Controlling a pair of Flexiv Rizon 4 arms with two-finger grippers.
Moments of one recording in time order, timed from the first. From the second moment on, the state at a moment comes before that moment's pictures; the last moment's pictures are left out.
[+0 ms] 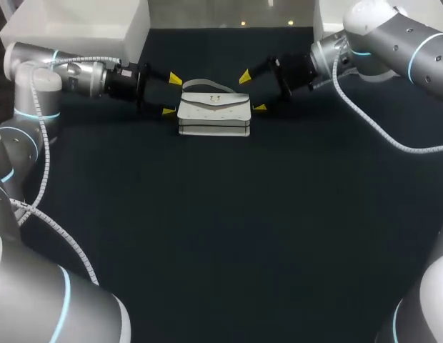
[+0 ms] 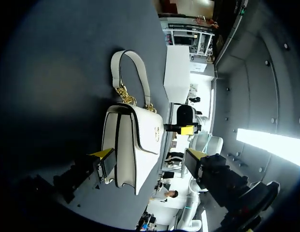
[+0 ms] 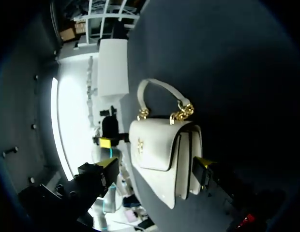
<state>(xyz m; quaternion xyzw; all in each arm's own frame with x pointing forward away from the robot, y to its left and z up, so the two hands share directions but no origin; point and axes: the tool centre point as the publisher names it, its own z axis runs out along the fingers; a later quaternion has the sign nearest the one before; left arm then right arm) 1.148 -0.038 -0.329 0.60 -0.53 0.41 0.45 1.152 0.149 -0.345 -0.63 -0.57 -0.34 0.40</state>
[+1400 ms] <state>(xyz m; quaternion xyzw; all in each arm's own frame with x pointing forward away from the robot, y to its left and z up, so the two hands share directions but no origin) 1.164 -0.060 -0.353 0.62 -0.50 0.41 0.44 1.143 0.168 -0.369 -0.62 -0.56 -0.34 0.43</state>
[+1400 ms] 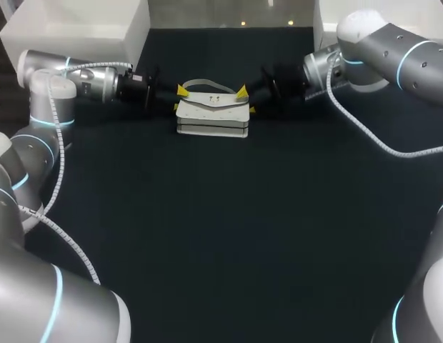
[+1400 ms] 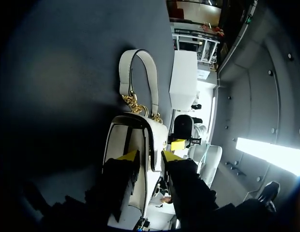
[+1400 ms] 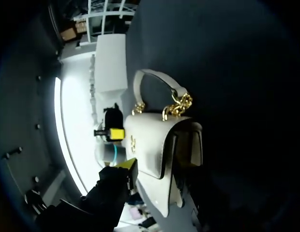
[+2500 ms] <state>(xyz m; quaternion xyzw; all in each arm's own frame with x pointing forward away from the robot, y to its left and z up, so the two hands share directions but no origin) 1.158 -0.060 -0.357 0.61 -0.52 0.40 0.44 1.148 0.164 -0.371 -0.64 -0.51 -0.36 0.46</state>
